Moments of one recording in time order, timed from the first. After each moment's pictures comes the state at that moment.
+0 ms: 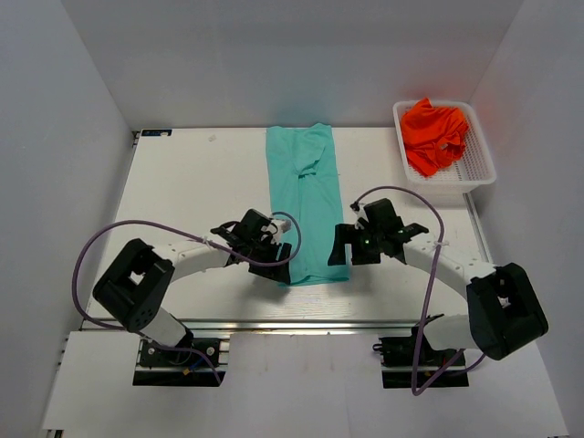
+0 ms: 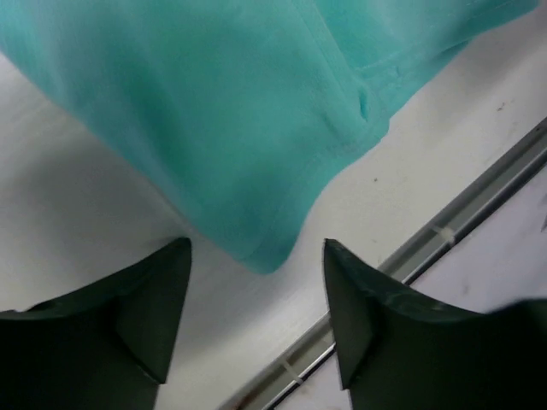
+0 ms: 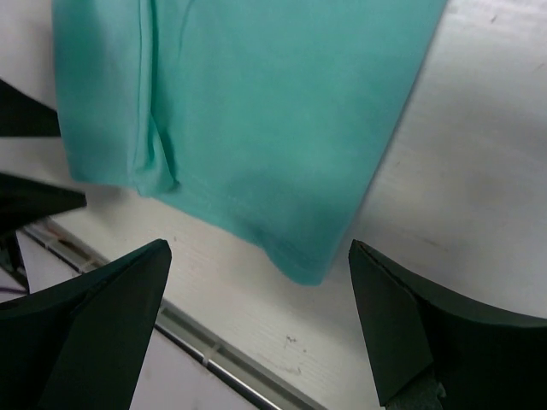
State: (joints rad) left arm -0.67 1.52 0.75 -0.27 0.38 -0.33; right arm 0.49 1.33 0.72 -0.36 -0.33 0.39
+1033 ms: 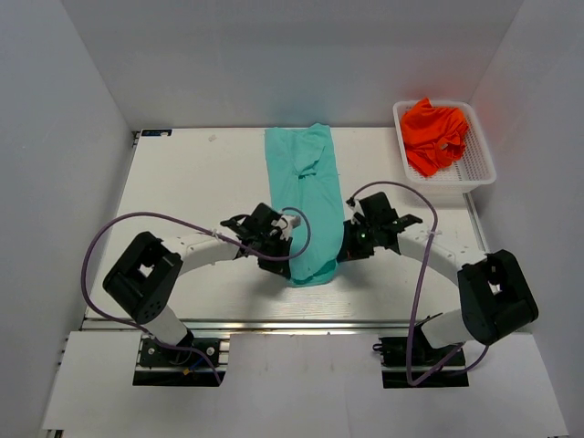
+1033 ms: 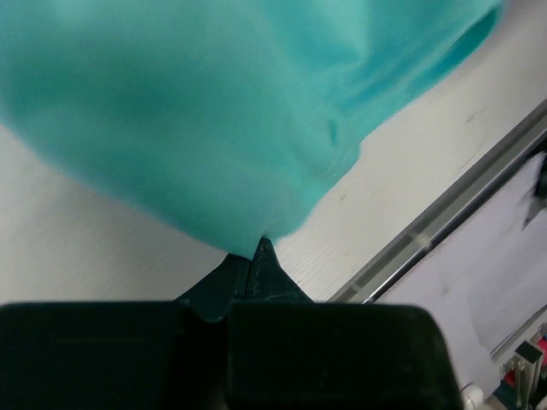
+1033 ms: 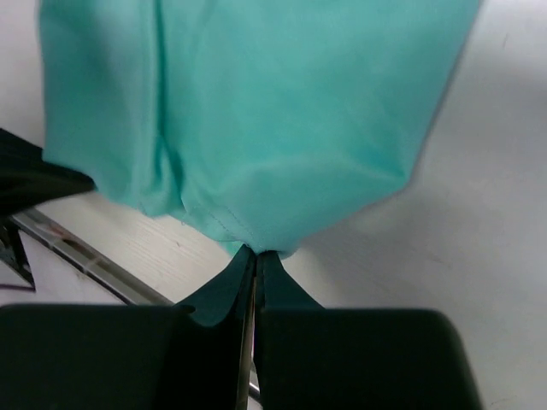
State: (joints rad) left arm -0.71 1.60 0.85 -0.32 0.40 -0.34; right arm 0.49 1.41 0.76 -0.40 -0.37 0.38
